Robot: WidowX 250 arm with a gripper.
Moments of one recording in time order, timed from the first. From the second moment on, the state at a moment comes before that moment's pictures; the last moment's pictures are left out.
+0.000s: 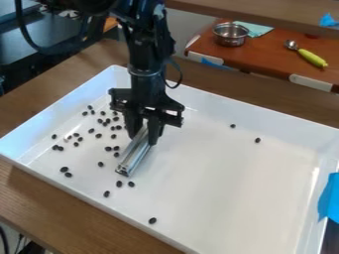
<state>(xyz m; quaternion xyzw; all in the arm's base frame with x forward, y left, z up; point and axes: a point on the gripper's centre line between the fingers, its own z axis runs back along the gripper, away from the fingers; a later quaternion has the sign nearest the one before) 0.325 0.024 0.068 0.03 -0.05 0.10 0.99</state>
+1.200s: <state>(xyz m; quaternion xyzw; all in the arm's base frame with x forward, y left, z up) 0.327 0.072 0.146 0.03 -0.08 0.12 0.99</state>
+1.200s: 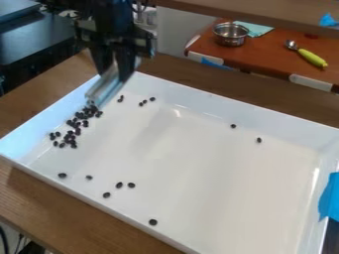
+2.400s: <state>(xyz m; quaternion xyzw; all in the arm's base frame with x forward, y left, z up) 0.304 -0.121 0.102 0.07 -0.11 0.07 0.99</state>
